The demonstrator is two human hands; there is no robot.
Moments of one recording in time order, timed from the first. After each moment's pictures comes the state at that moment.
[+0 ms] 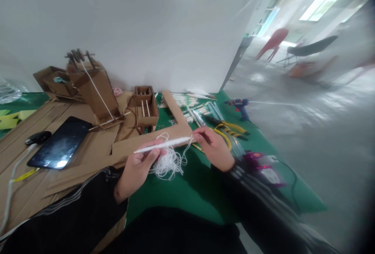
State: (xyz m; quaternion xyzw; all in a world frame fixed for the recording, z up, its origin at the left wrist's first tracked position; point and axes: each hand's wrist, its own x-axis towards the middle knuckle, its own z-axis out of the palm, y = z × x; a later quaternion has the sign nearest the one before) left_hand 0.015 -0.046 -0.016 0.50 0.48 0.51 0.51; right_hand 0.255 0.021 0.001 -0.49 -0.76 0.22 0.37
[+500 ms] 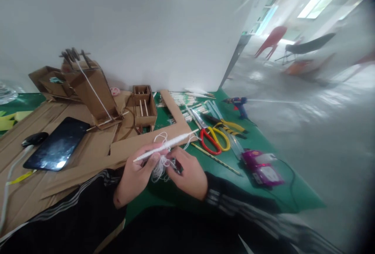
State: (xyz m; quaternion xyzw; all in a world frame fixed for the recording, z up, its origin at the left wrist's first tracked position) left_hand 0.019 -0.054 -0.018 0.53 0.46 0.53 0.48; right_hand 0.191 -0.034 -0.015 -0.41 -0.80 0.27 0.35
